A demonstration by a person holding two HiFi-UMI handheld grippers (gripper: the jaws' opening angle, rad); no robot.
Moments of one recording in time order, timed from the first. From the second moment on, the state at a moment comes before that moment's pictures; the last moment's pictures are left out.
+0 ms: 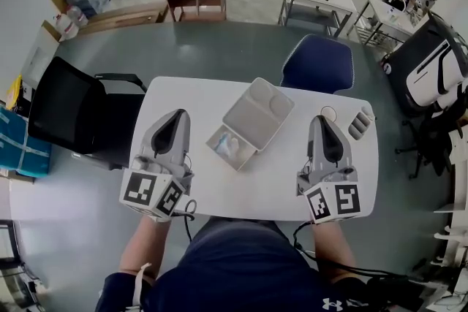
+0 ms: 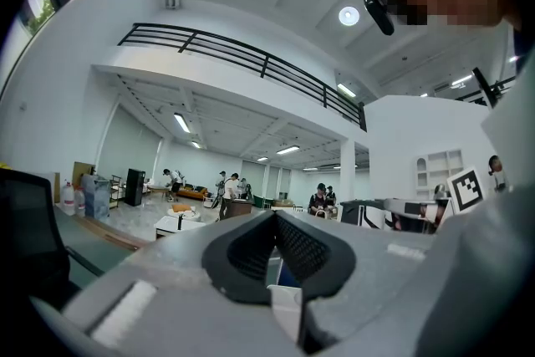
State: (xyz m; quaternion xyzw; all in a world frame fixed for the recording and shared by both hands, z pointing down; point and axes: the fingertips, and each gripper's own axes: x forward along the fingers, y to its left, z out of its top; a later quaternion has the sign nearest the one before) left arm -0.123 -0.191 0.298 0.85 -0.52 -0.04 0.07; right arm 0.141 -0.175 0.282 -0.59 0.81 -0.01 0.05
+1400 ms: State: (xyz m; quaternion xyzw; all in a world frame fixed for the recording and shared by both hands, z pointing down) left arm -0.124 -0.184 0.304 0.85 -0.52 -0.04 0.07; right arm 0.135 -0.168 0.288 -0.57 0.82 -0.02 0.06
